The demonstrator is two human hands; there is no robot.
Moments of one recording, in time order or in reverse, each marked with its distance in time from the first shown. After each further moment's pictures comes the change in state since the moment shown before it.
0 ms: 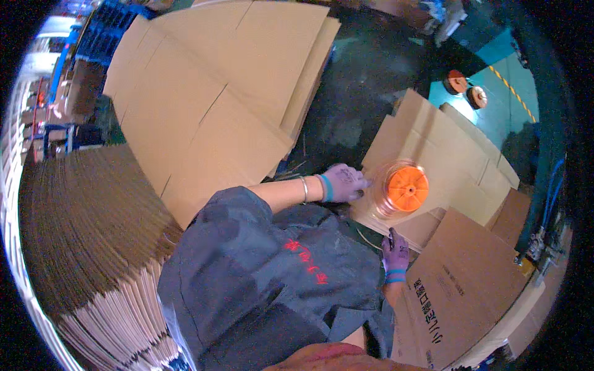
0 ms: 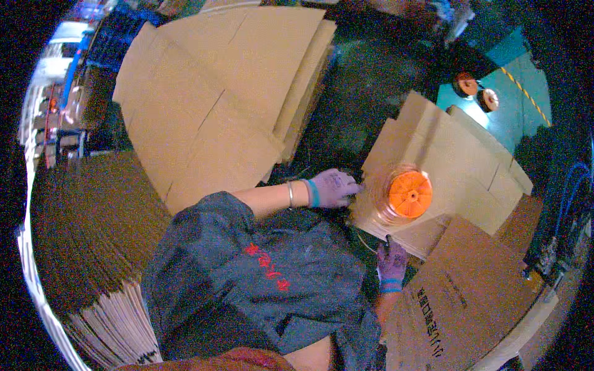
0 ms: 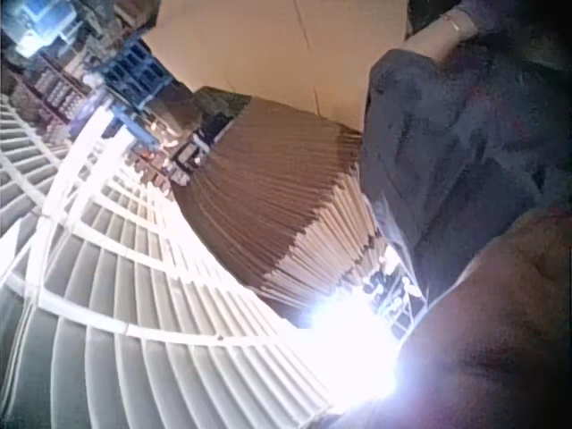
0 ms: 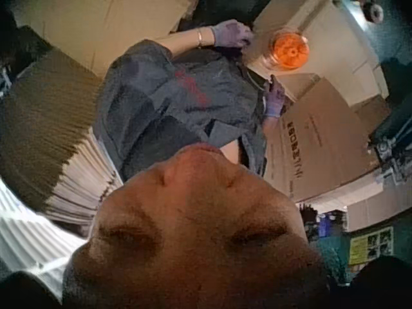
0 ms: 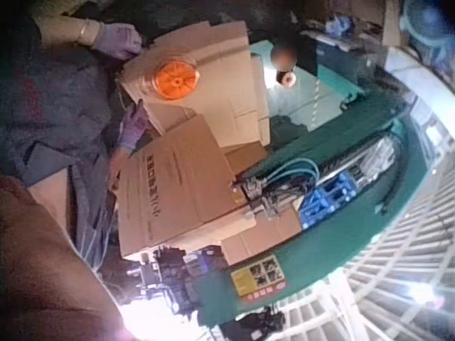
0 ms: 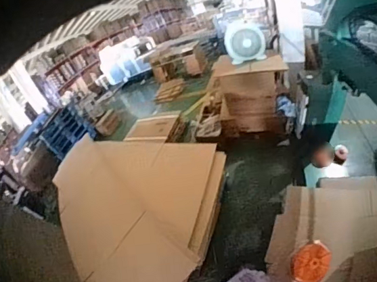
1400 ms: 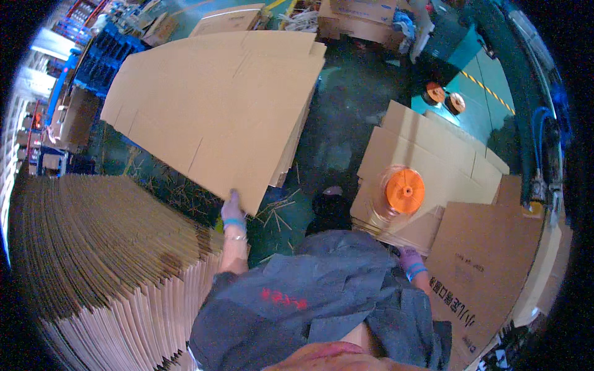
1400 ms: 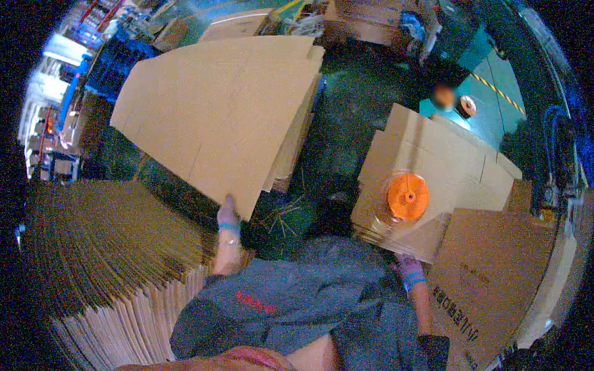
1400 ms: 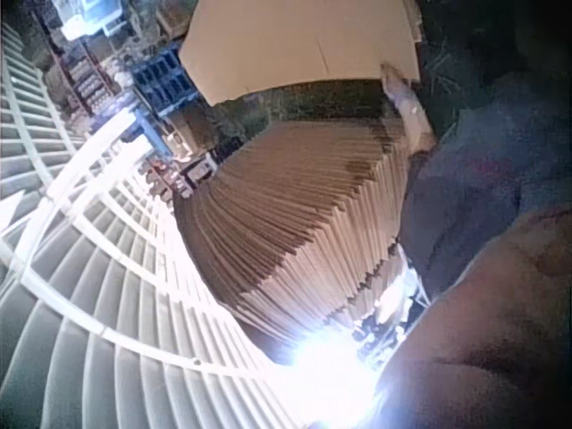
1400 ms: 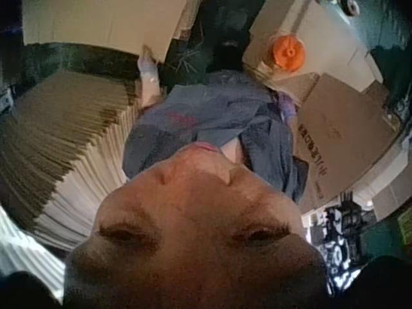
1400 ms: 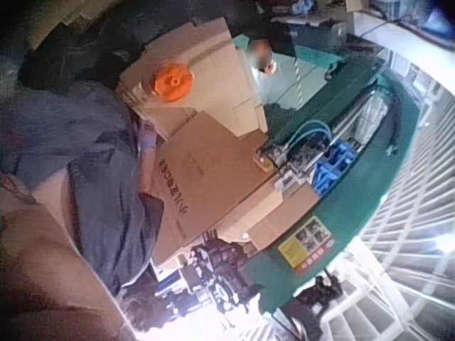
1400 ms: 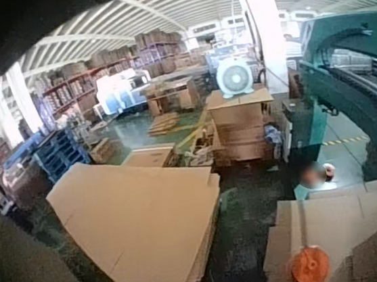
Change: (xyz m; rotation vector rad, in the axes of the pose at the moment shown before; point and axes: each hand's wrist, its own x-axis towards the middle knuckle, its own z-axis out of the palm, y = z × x) left_hand -0.275 -0.053 0.069 -1.283 1.557 -1.277; right_hand -0.057 0.094 0.042 -0.229 -0.663 0.030
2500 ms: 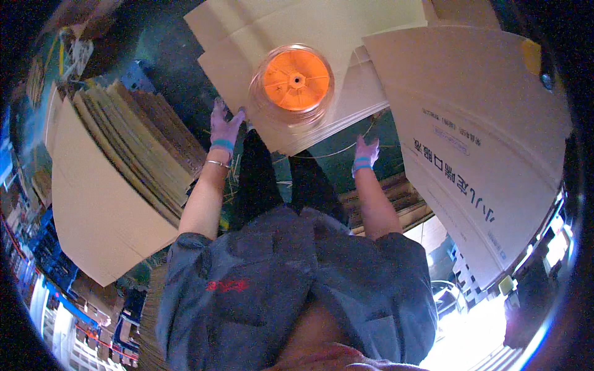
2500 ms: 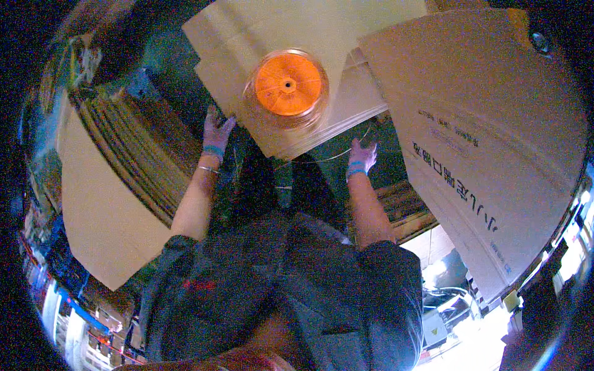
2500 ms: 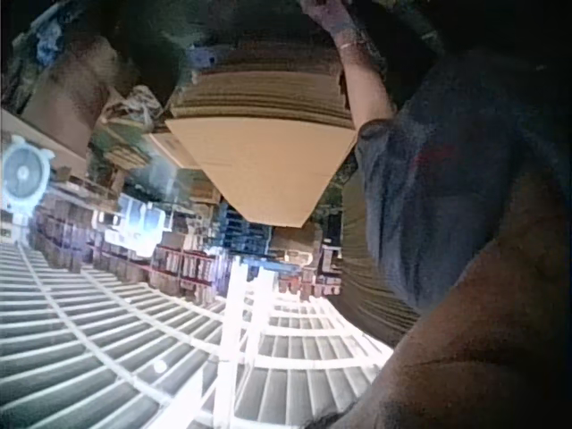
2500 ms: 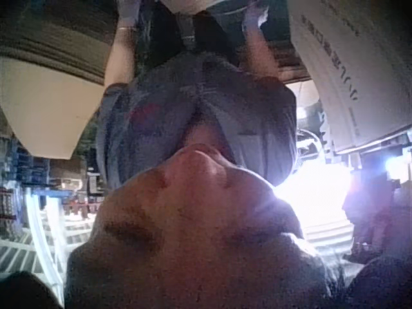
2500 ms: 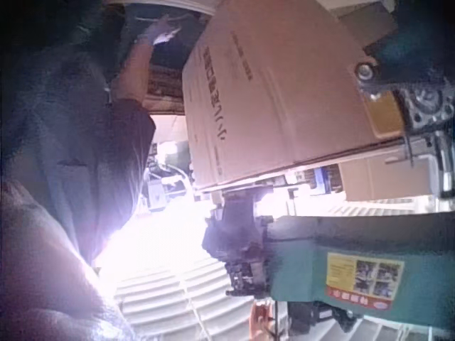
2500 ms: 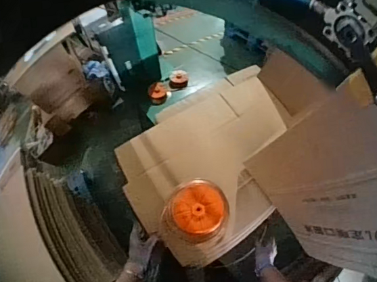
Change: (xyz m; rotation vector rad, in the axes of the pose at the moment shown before) left_hand -0.021 -0.207 0.354 1.057 -1.162 0.360; right_hand 0.075 0.012 0.153 0.983 0.459 1.690
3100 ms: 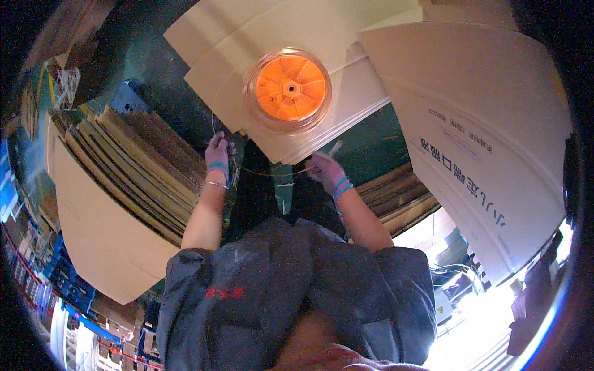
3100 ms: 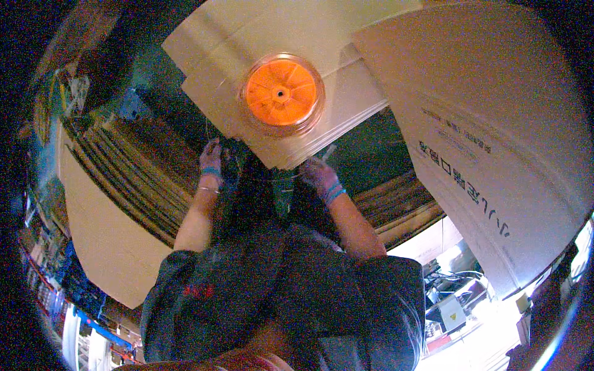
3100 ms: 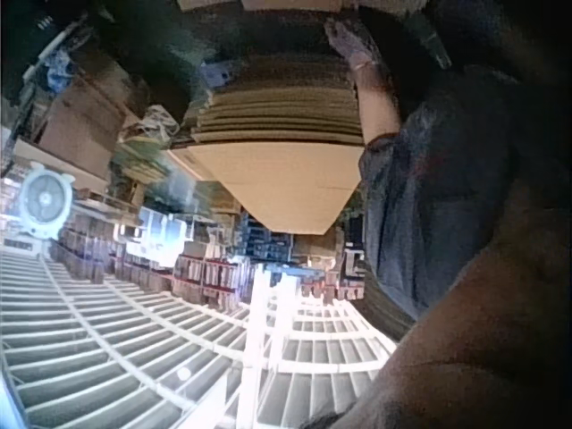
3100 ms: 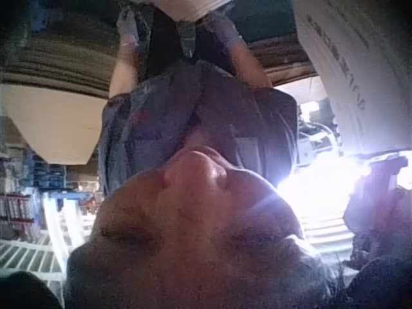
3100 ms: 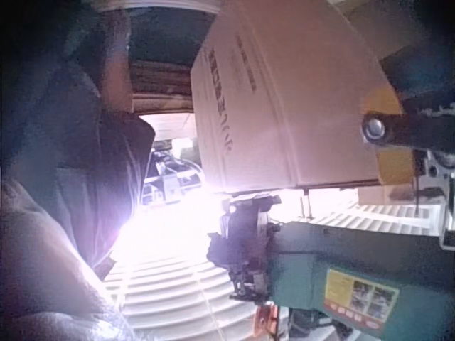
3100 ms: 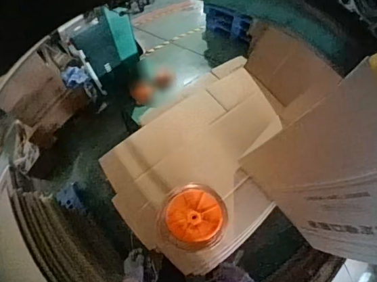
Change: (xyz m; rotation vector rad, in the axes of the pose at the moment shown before) left_hand -0.010 0.000 -0.008 -0.478 0.025 -0.508; right_hand -0.101 -0.005 0.033 1.042 -1.180 0.169
